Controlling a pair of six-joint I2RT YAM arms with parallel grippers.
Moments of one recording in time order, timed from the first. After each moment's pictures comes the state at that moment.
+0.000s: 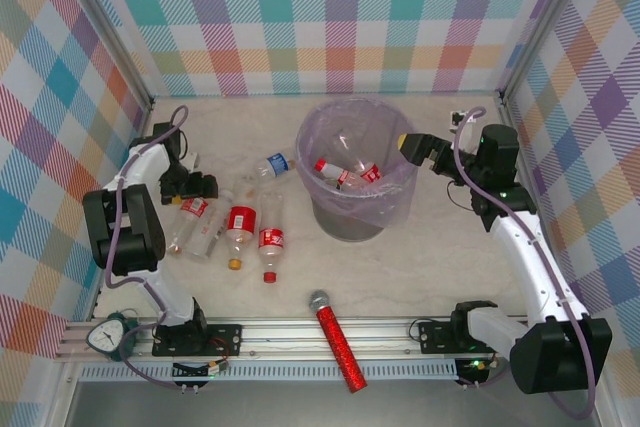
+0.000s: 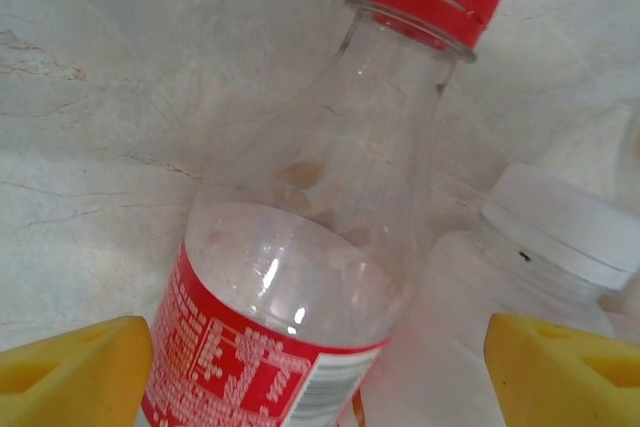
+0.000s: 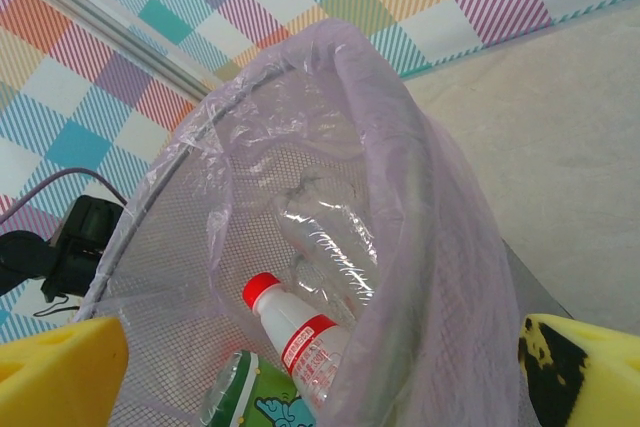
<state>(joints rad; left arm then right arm) 0.18 1.79 1.31 -0.98 0.07 0.06 0.07 1.07 0.92 -0.19 -0.64 0.55</state>
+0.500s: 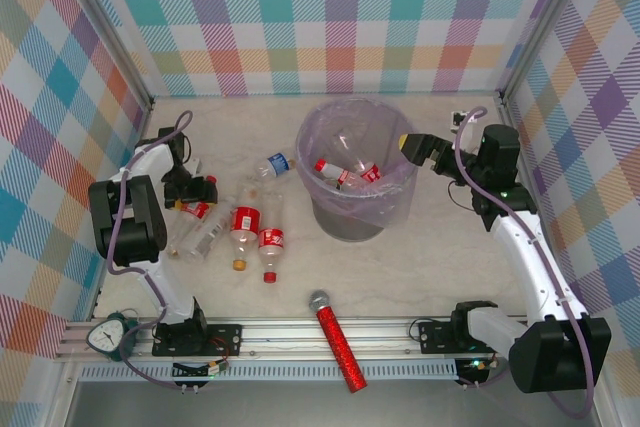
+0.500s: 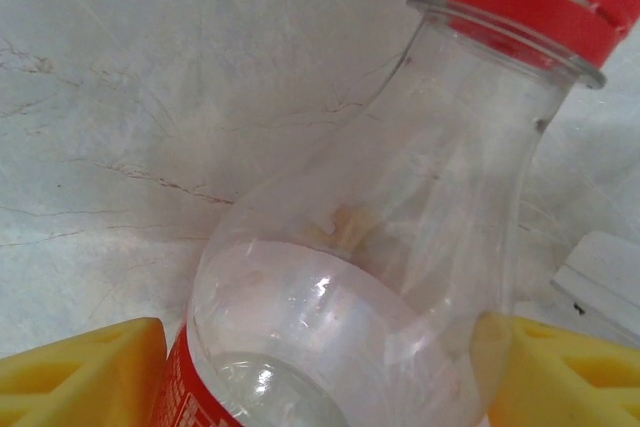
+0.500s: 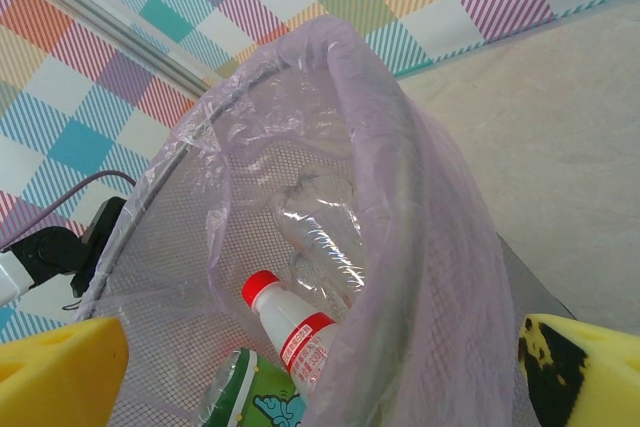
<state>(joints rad) 0.18 1.86 1.31 -0.97 0.04 0.06 0.06 1.07 0.92 -0.19 -0.66 0.55</state>
